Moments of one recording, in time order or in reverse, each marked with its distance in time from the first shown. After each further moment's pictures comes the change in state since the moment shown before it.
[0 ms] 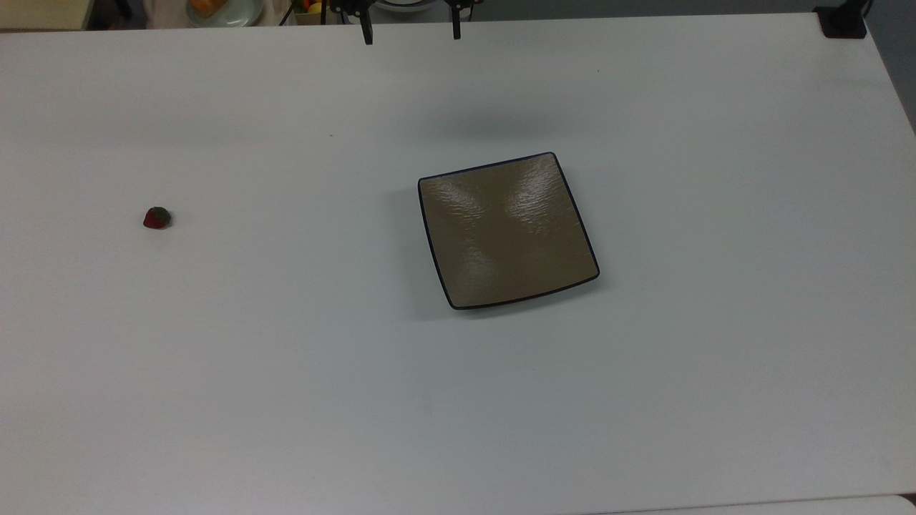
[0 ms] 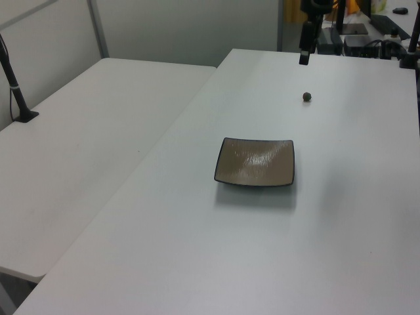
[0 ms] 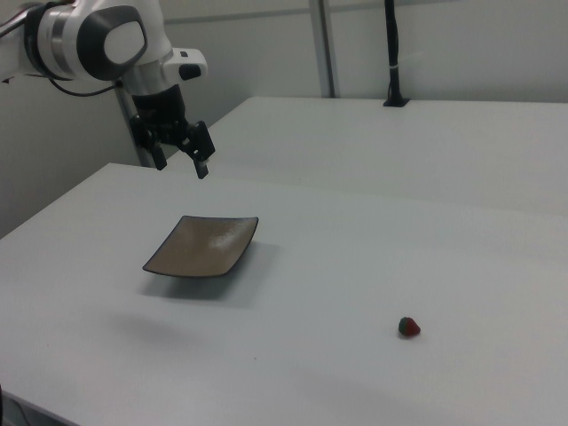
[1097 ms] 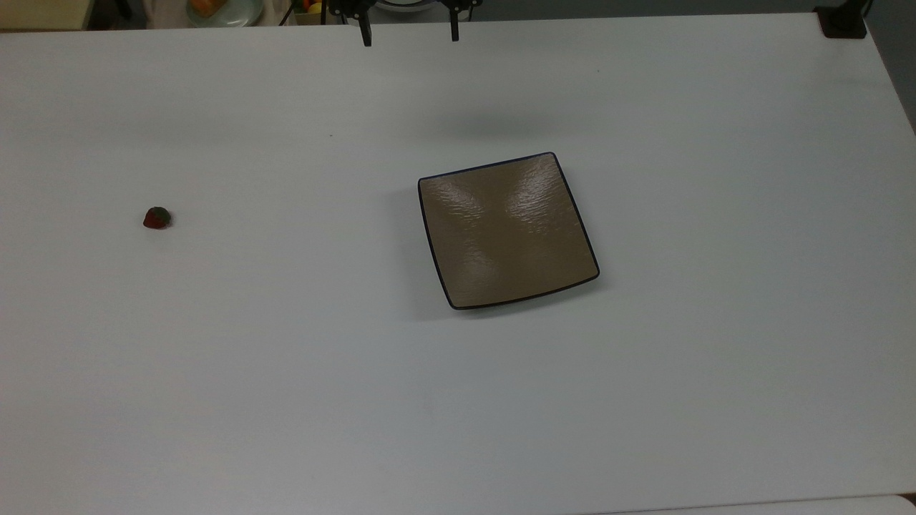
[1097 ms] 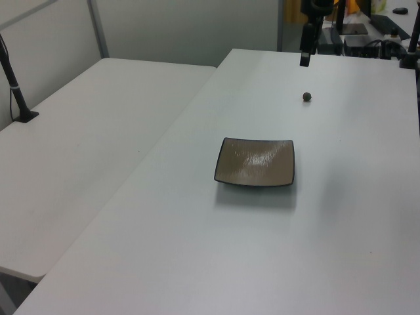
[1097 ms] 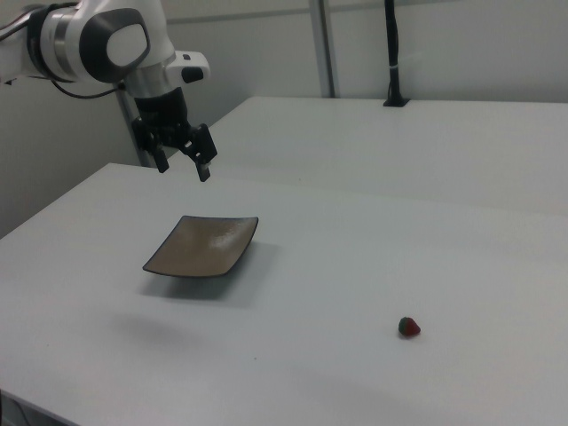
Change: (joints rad) arm -0.013 0.000 0.006 -0.008 0.000 -0.001 -0.003
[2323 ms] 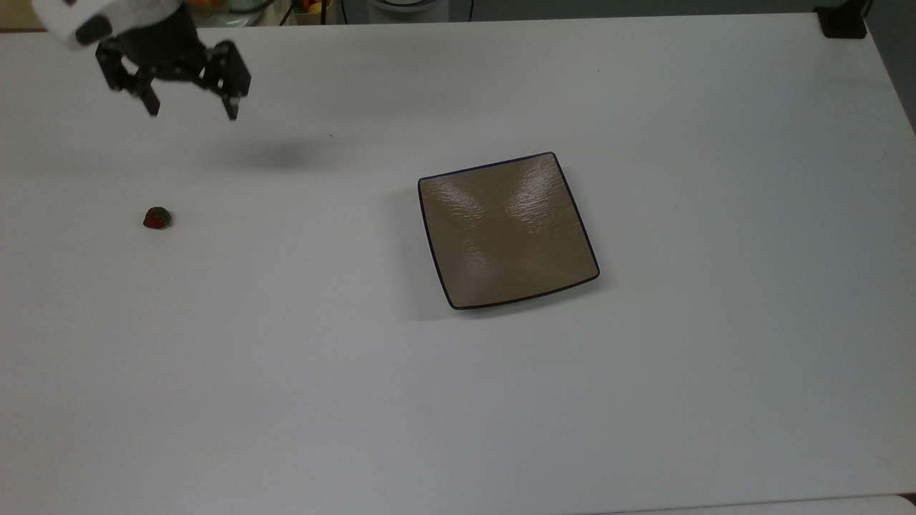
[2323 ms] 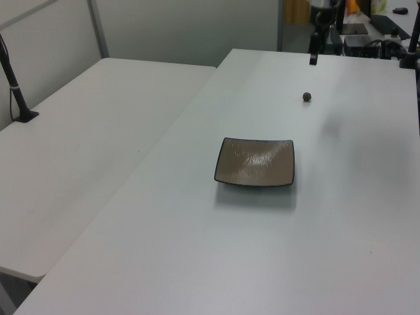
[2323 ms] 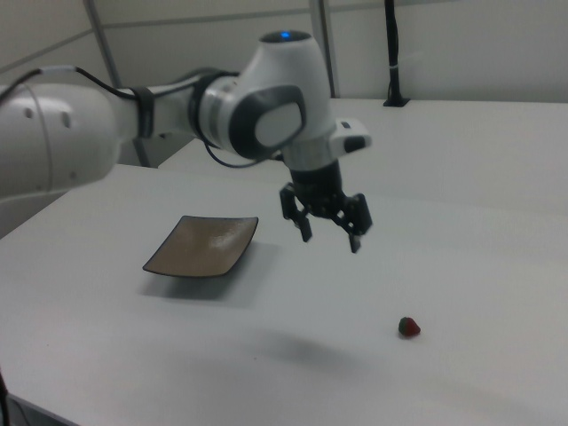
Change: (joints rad) arm -0.396 0.221 -0.011 0.000 -0.063 0.204 -0.336
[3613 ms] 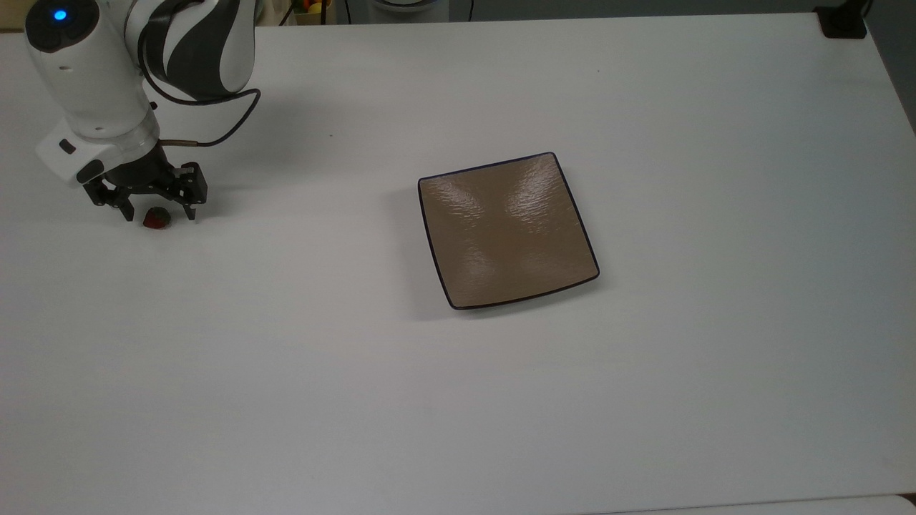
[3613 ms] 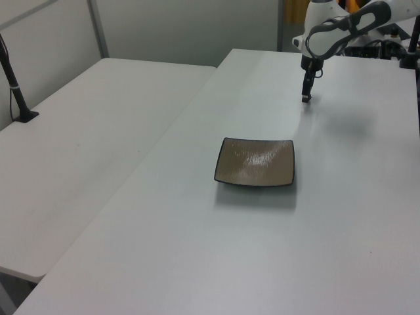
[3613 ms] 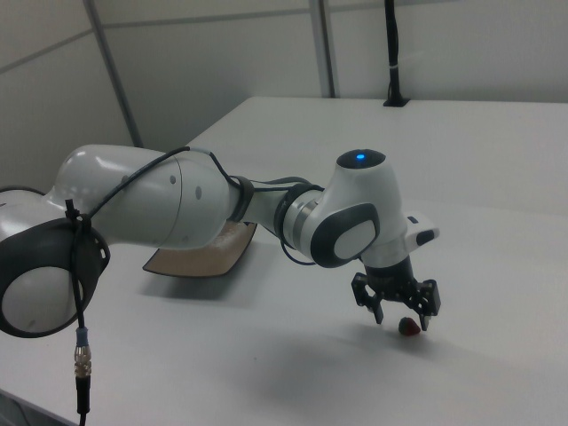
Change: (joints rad) arm -0.054 0.316 -0.058 0.004 -0.005 0.368 -0.214
